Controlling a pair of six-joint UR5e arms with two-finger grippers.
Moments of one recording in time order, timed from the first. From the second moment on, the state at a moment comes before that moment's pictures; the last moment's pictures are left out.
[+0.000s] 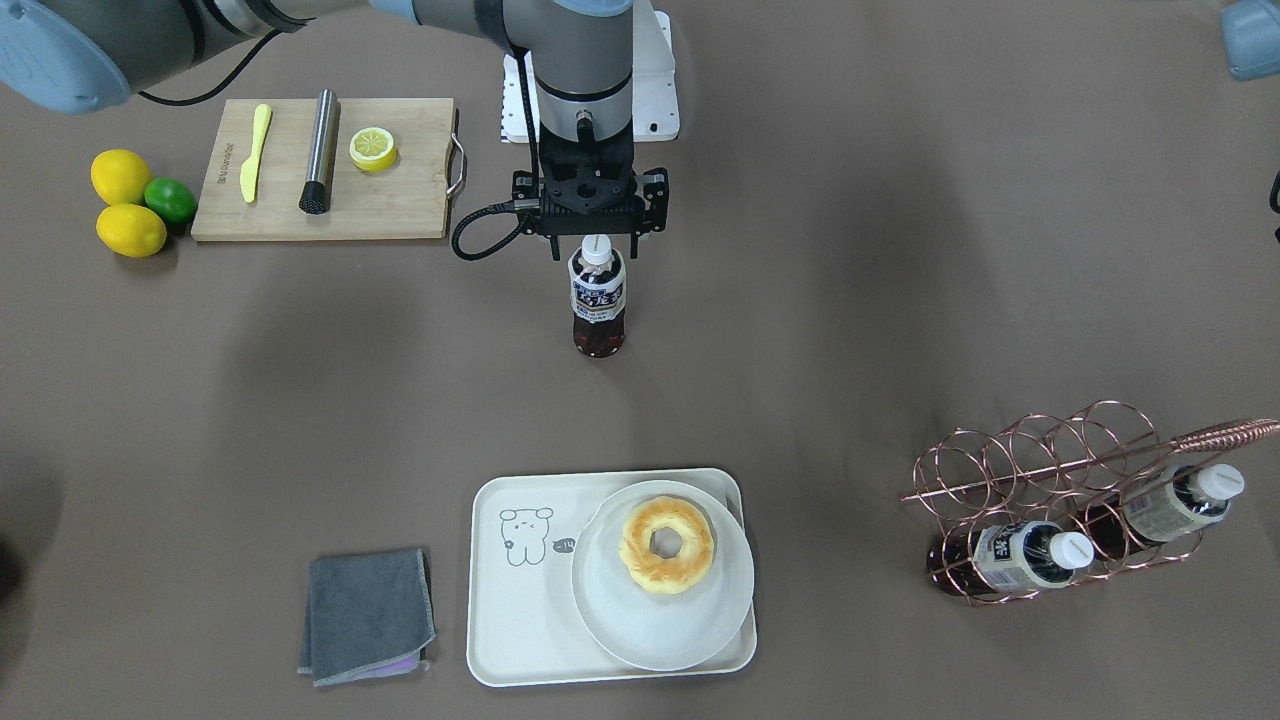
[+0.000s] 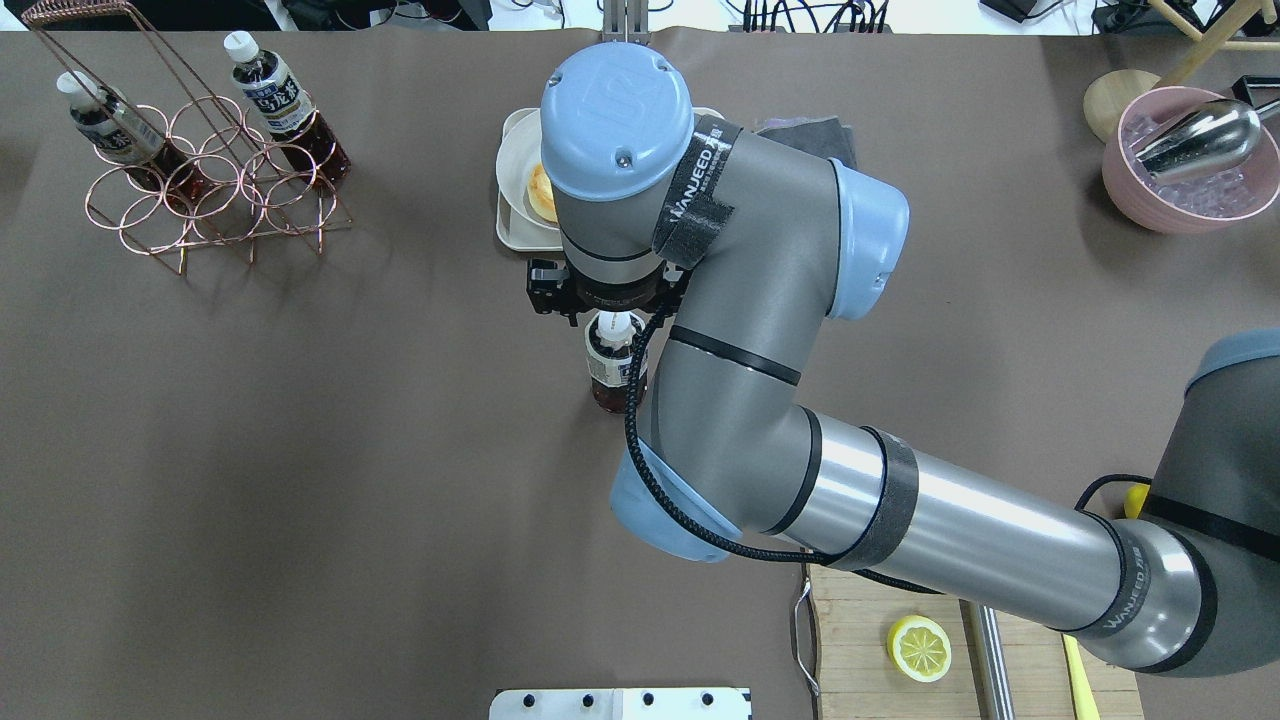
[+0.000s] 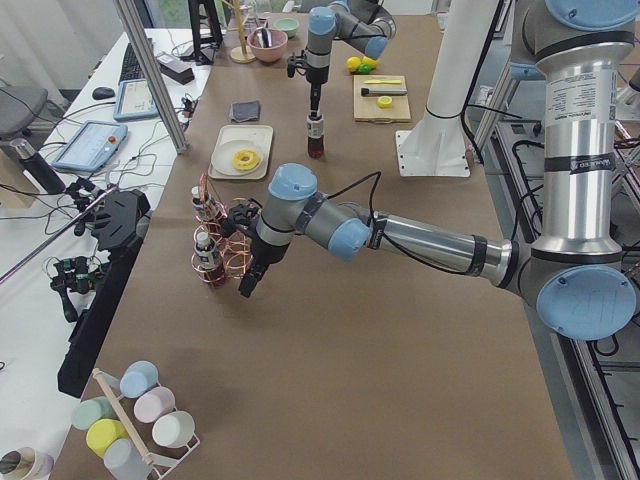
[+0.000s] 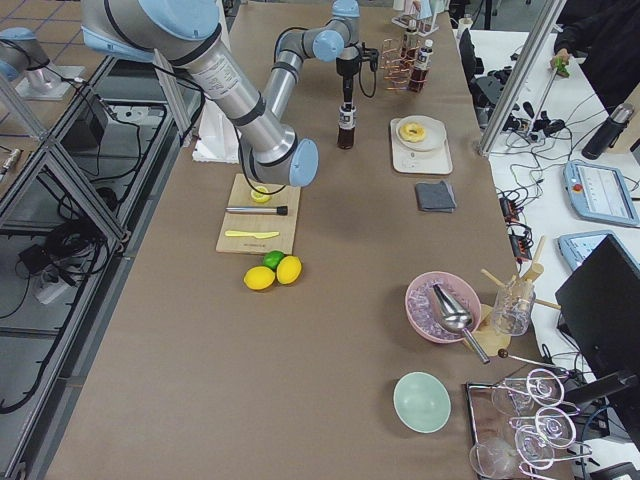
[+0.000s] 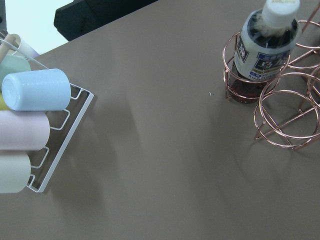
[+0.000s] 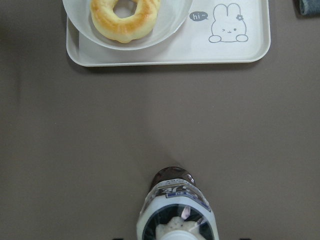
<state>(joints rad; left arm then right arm) -1.39 -1.50 -1.86 -1.91 -2.07 -0.14 0.55 -0.63 1.69 -1.88 1.85 1.19</state>
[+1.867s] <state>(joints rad) -1.39 -1.51 -1.86 -1.91 -2.07 -0.15 0.88 -0.51 1.43 -1.85 2.04 0.98</state>
